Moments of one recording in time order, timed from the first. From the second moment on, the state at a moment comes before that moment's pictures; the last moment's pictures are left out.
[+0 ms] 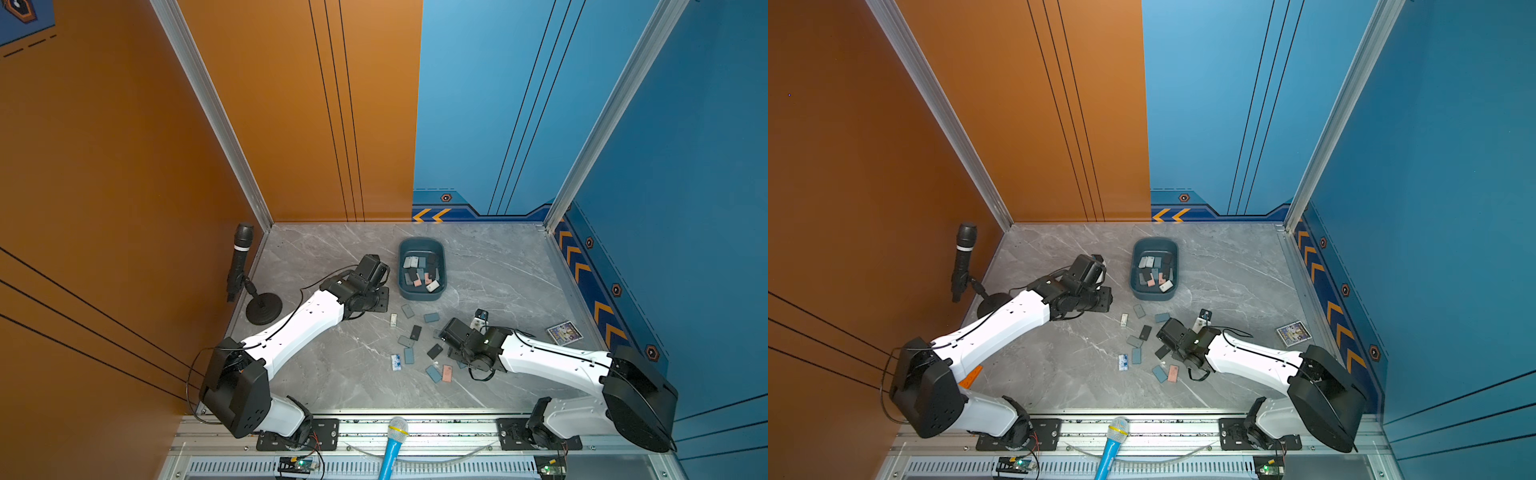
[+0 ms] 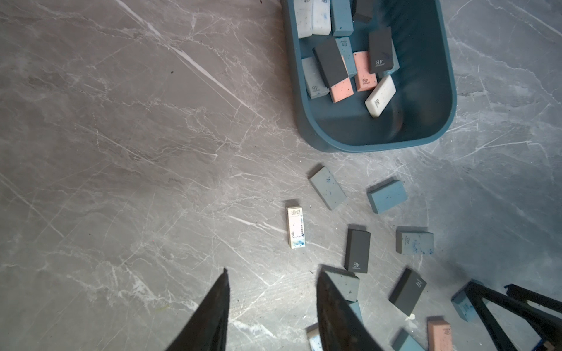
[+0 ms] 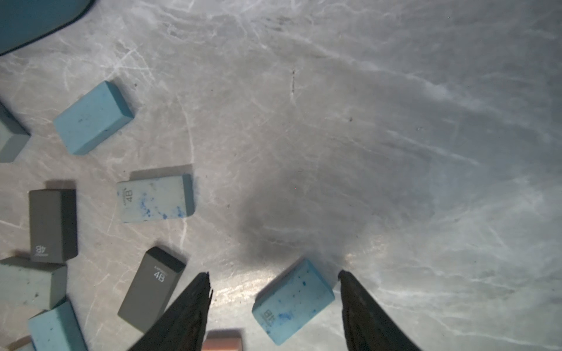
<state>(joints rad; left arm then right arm) -0.60 1.45 1.13 -0.68 -0.11 -0.45 0.90 1.36 0.71 -0.67 0.36 1.24</state>
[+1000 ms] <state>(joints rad) -0.56 1.43 1.07 -0.66 -0.09 -0.45 0.97 1.45 0.69 -0.70 0.34 1.36</state>
